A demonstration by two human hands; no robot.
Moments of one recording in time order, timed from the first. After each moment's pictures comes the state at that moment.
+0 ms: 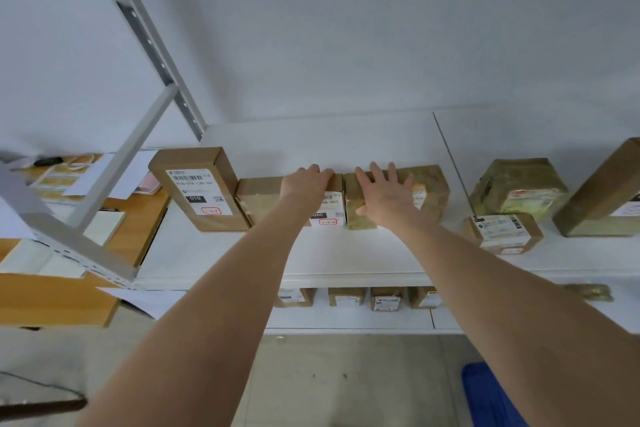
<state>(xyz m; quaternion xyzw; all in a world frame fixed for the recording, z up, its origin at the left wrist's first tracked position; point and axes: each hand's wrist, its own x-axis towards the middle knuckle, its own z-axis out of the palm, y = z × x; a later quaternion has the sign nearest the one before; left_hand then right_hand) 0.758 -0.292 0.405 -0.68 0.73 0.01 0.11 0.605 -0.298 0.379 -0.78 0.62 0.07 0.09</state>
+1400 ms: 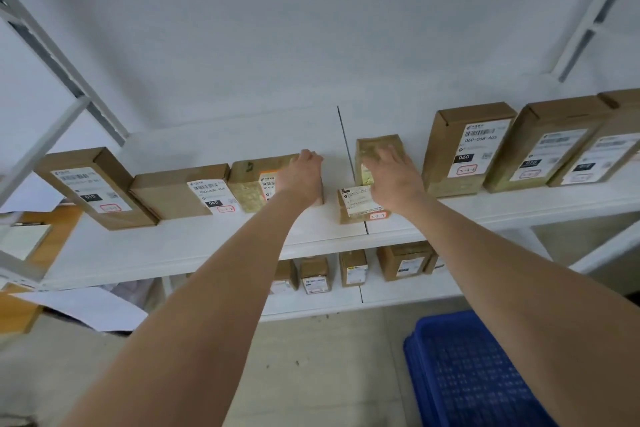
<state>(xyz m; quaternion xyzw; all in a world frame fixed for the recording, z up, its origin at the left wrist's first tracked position) 0.537 -0.244 0.418 -0.66 0.75 0.02 0.00 0.359 -0.241 0.397 -0.77 0.63 -0.02 0.04</state>
